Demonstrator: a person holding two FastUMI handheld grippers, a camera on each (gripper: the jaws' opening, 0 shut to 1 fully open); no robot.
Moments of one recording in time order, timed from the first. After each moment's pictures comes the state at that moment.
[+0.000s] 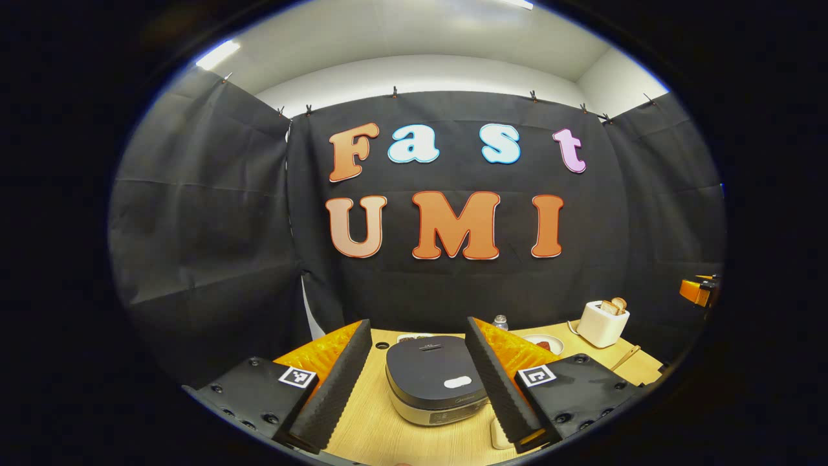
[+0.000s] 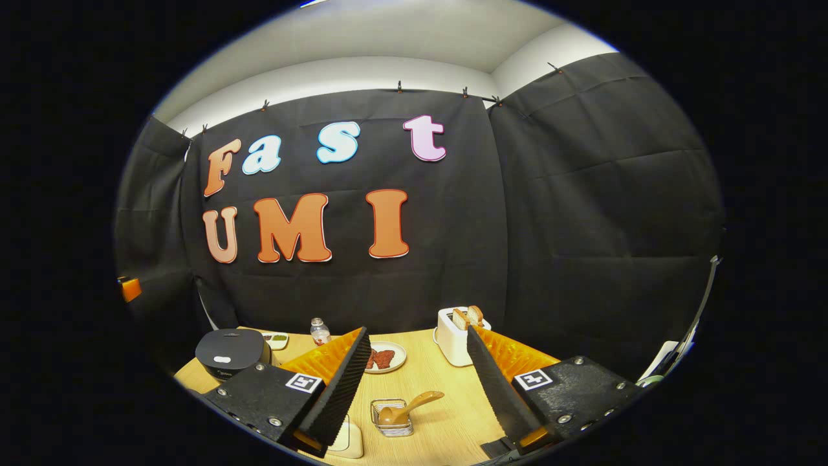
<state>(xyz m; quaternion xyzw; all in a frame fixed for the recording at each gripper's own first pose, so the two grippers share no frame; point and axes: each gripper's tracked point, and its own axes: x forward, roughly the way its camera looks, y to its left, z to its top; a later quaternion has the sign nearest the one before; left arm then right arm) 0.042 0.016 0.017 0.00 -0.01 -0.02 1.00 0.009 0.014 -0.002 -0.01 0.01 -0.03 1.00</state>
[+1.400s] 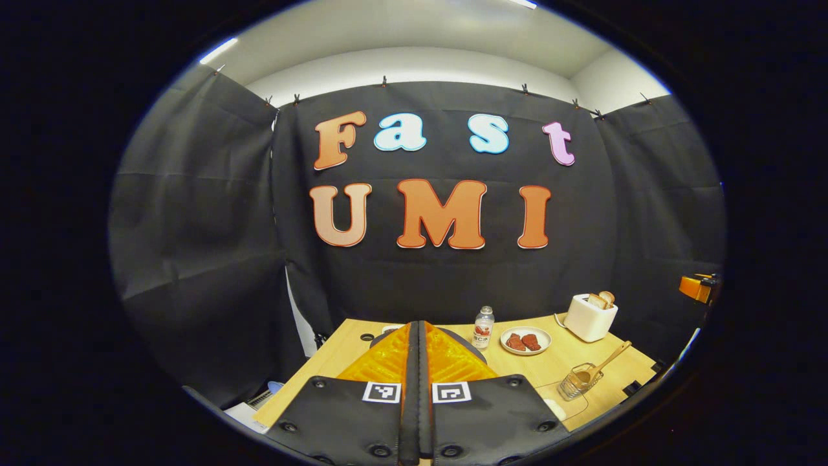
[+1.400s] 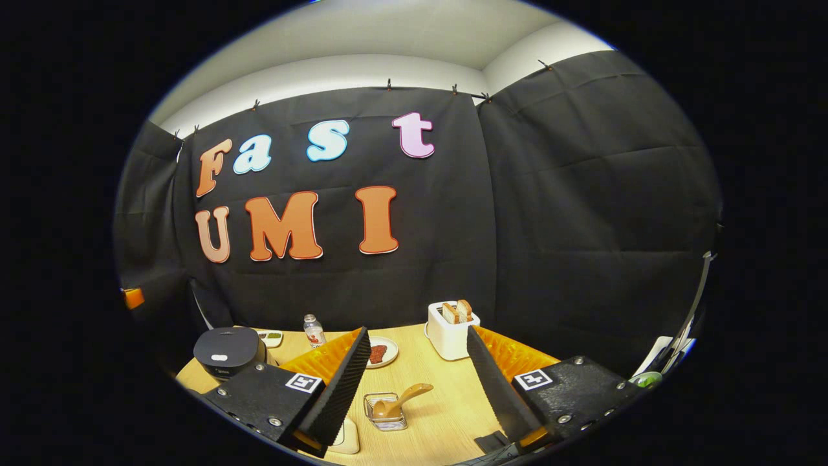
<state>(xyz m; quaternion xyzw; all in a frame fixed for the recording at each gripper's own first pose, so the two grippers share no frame) 0.066 -0.013 -0.007 -0.01 0.02 -0.07 1.00 -0.005 -0.003 -0.009 0.00 0.02 -0.04 1.00</state>
